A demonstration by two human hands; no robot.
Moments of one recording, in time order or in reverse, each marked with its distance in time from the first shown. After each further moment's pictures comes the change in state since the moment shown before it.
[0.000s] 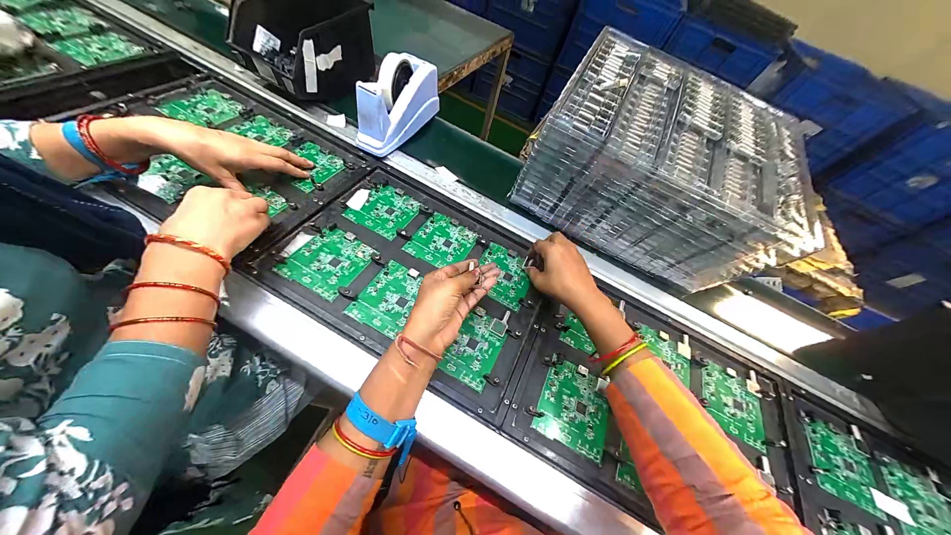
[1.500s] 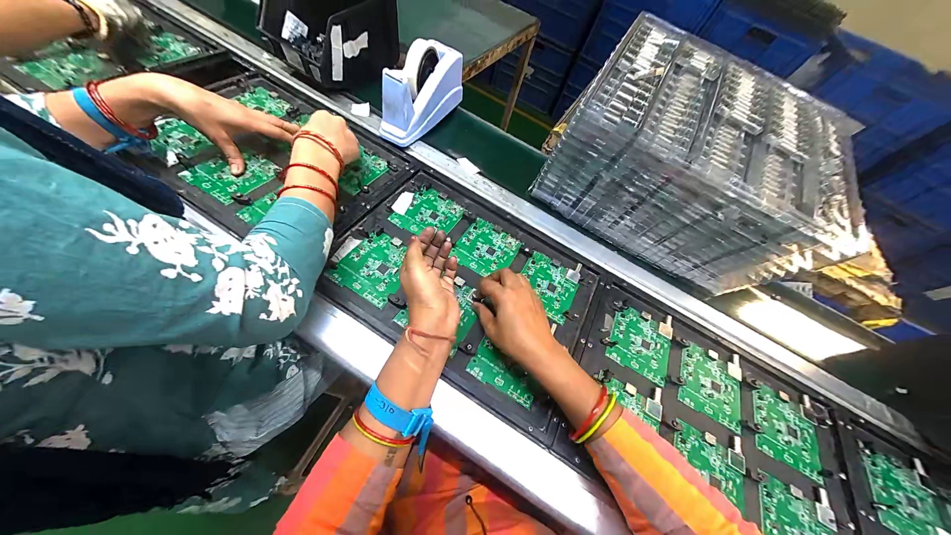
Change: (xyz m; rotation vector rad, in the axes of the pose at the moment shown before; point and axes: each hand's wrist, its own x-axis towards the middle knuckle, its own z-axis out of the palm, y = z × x) left_hand -0.033 0.008 -0.006 -0.108 0.248 0.321; right_hand -0.061 -0.102 0.040 0.137 0.048 -0.215
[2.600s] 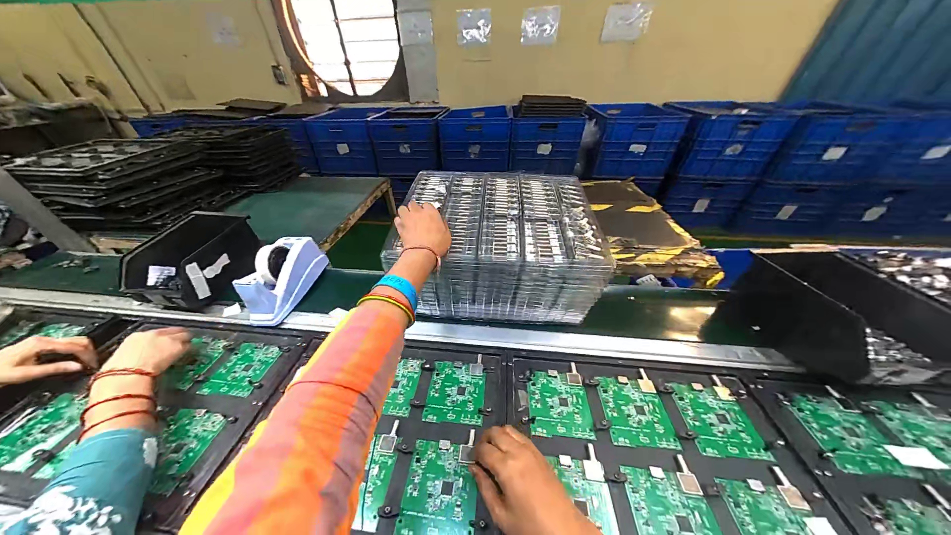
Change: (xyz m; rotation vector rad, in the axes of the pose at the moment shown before) left_hand 0.133 -0.039 0.295 1.861 -0.487 0.756; right_hand -0.133 0.055 -0.031 0.115 0.320 0.056
